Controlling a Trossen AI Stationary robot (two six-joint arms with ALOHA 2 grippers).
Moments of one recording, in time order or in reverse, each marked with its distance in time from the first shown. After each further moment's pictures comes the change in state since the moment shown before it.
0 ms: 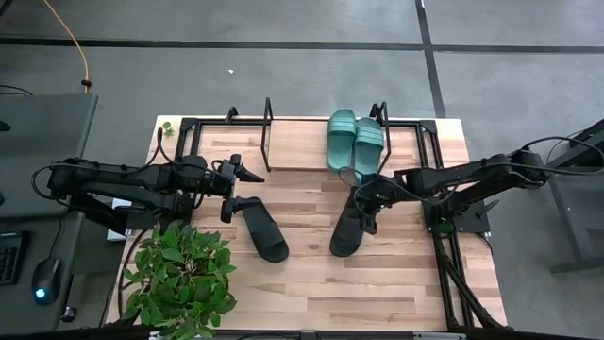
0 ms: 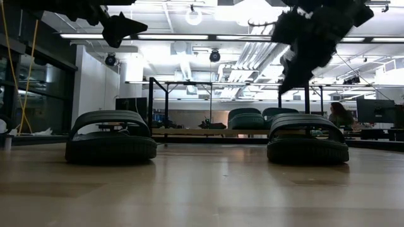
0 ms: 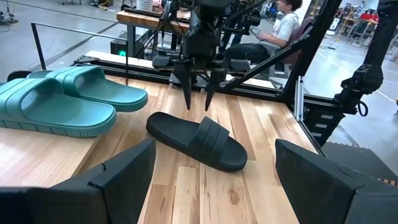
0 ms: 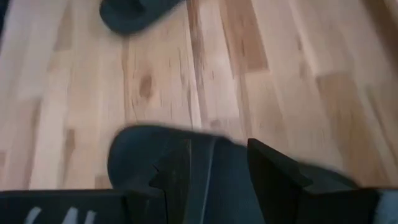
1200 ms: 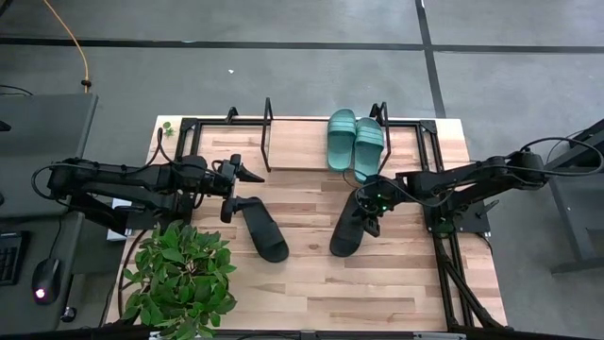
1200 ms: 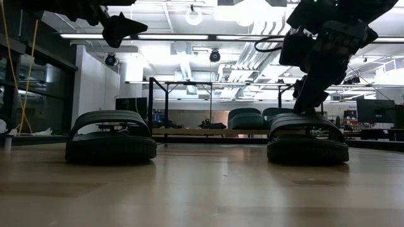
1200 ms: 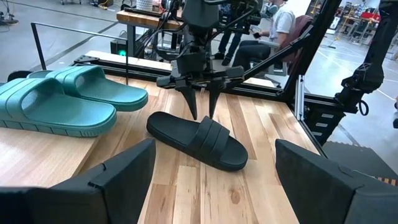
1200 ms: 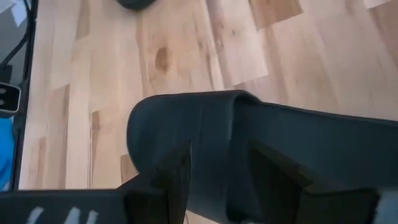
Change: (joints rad) left arm 0.000 0.000 0.000 -0.002 0.000 0.004; right arm -0.044 0.000 -0.148 0.142 -0.172 0.120
